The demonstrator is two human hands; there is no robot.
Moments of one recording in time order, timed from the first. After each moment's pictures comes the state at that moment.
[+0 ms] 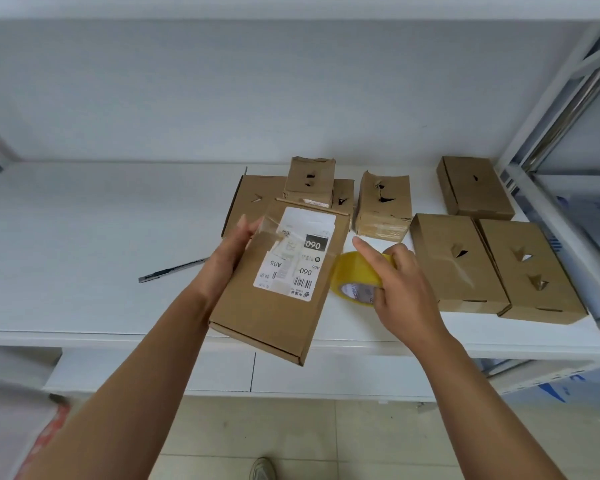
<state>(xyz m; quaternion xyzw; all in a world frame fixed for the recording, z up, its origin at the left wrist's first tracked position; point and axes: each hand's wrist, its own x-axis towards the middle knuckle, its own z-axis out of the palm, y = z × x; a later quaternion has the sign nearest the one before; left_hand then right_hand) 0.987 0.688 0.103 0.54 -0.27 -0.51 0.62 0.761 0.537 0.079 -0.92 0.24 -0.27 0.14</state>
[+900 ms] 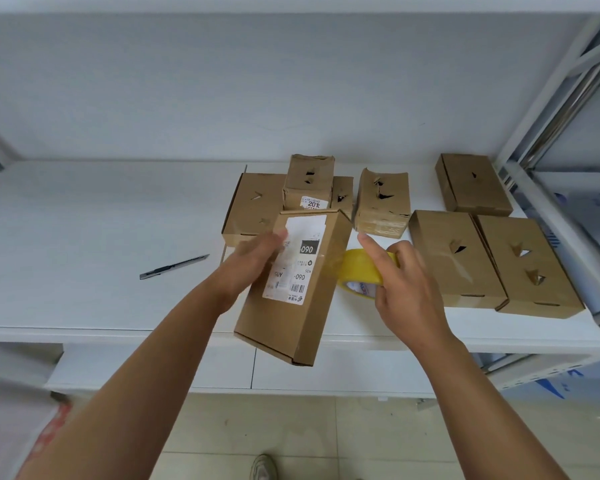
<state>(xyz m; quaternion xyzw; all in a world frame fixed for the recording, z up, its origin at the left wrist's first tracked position) 0.975 0.672 0.097 0.72 -0.31 -0.42 0.46 0.755 0.548 0.087 -0.92 0.27 -0.29 0.06</state>
